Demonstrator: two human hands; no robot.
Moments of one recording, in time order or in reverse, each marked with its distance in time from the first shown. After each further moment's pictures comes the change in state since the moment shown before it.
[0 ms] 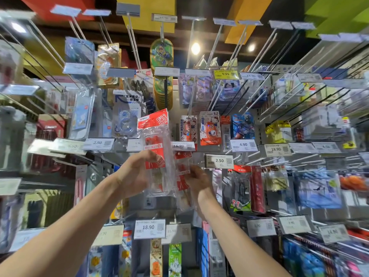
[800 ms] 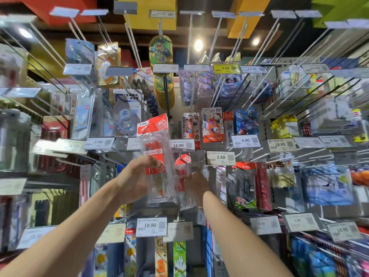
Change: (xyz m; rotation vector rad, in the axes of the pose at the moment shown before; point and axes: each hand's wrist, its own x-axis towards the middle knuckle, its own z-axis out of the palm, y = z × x) left_hand 0.004 -0.020 -0.013 0.042 0.008 -0.047; right_hand 0.037 0.018 -0.001 -0.608 -0.038 0.123
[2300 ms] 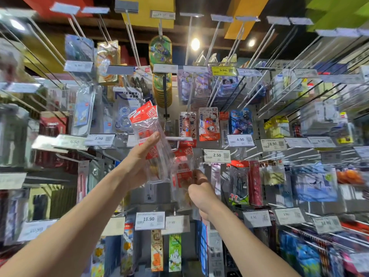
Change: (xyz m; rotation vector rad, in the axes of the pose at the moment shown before) left_hand 0.005 0.019 0.016 -0.084 0.120 0.039; right_hand -0.067 0.008 -0.016 0.451 -0.095 0.001
